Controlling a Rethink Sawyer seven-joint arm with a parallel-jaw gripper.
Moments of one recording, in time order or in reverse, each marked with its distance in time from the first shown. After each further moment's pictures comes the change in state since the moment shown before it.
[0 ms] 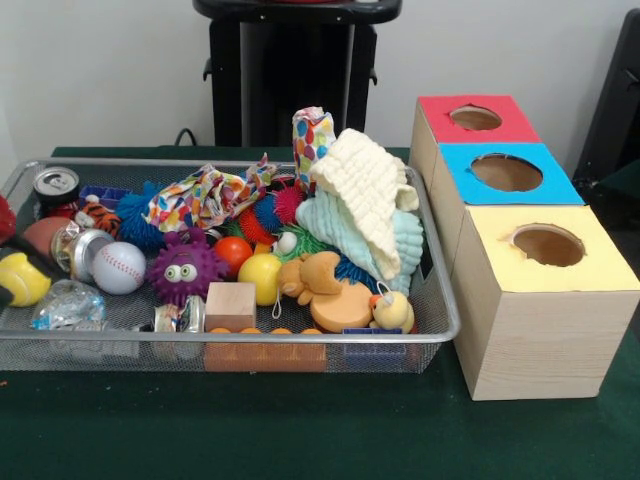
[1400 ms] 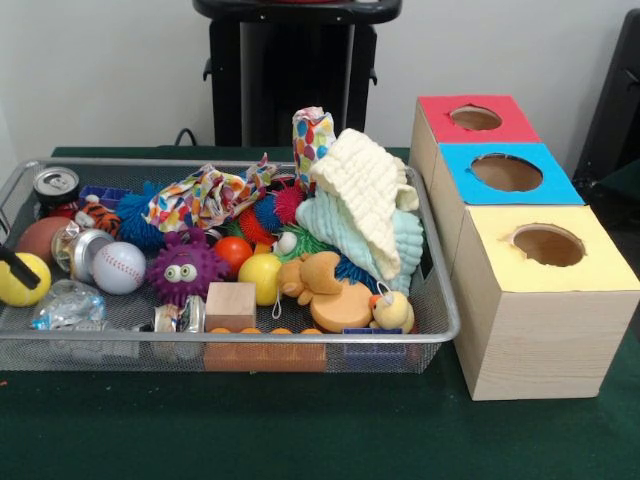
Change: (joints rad) arm -0.038 0.001 -0.008 0.048 0.005 -0.072 0.000
